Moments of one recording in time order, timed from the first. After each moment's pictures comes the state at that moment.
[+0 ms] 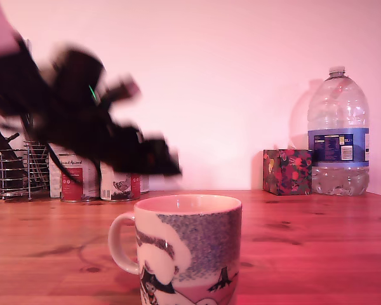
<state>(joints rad) -0.51 1.71 0.73 0.65 0.35 0.10</state>
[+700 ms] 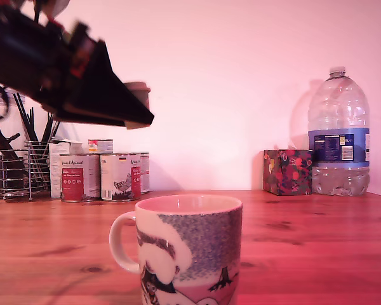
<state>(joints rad) -0.67 1.10 0.50 0.17 0.36 0.09</state>
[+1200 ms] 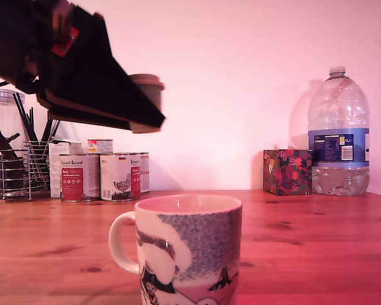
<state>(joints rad) -0.84 1.06 0.50 0.04 0.29 0.09</state>
